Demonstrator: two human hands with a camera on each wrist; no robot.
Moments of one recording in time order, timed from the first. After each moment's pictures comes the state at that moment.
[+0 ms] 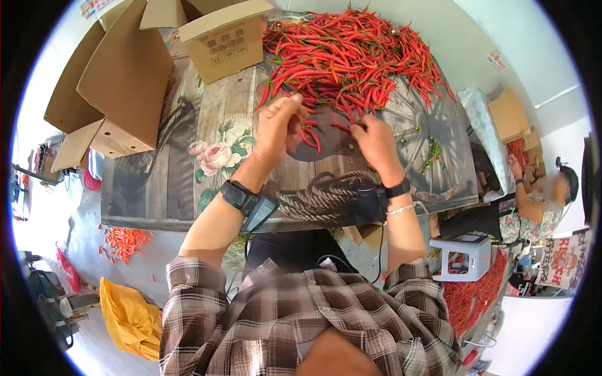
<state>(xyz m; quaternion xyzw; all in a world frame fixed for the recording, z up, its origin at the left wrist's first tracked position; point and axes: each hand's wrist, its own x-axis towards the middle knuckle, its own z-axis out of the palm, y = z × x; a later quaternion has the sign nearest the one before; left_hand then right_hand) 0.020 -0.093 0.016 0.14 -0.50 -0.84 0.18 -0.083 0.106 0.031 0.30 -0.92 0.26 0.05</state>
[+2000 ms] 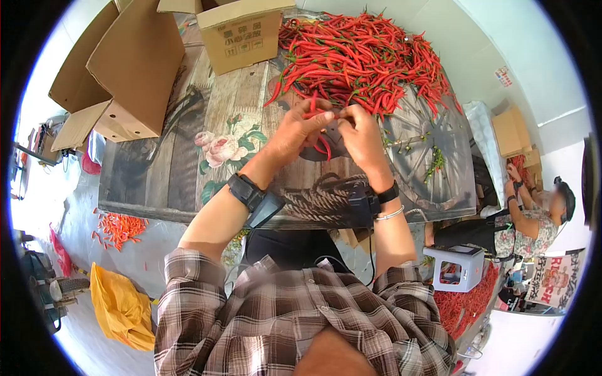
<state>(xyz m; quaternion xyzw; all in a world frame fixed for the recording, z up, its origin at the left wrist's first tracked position) 0.023 -0.087 0.018 0.05 -0.48 -0.87 0.06 -0.056 0.058 0.043 0.34 -0.84 0.43 0.01</state>
